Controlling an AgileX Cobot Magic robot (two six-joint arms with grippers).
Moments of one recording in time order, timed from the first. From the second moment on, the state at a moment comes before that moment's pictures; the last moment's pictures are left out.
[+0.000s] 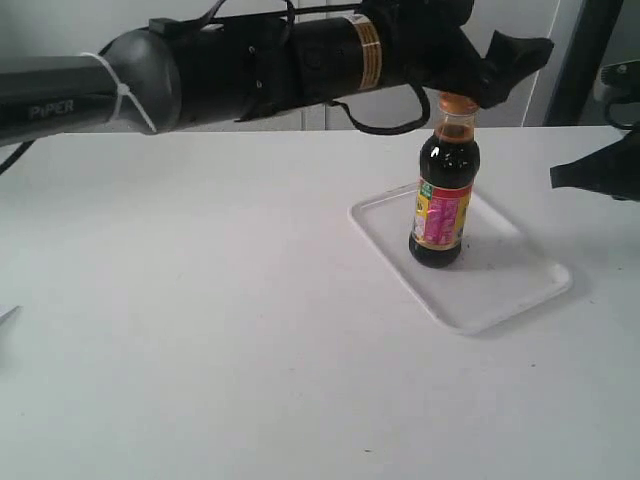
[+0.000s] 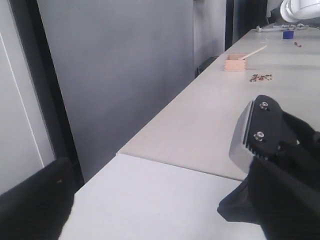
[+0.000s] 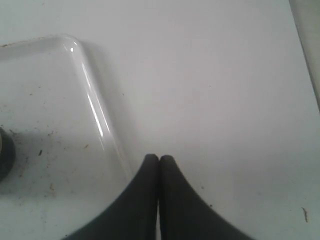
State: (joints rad) left arm -0.77 2.03 -1.77 1.14 -0.45 -1.01; right arm -0.07 1.59 -0.95 0.10 0.18 -0.24
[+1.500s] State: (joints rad) left arm -0.35 1.57 -1.59 1.66 -0.38 -1.42; right arm -0.07 1.59 -0.95 0.10 0.18 -0.26
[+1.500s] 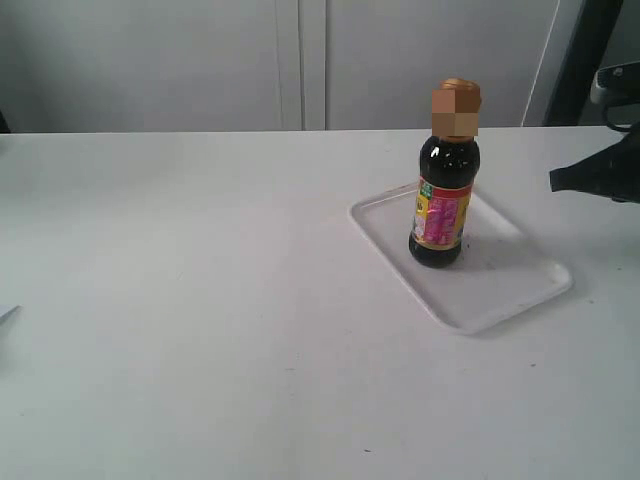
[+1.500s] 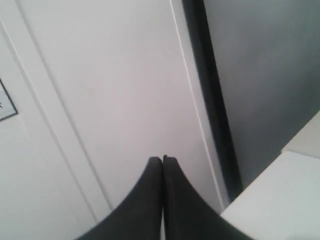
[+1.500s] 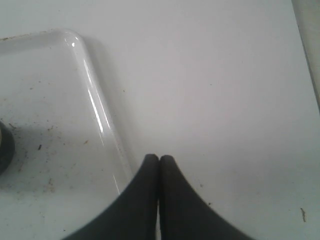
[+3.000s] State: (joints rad) left arm -0.25 1.52 -1.59 0.26 1.00 0.03; right arm -0.07 1.57 -0.95 0.08 0.23 -0.28
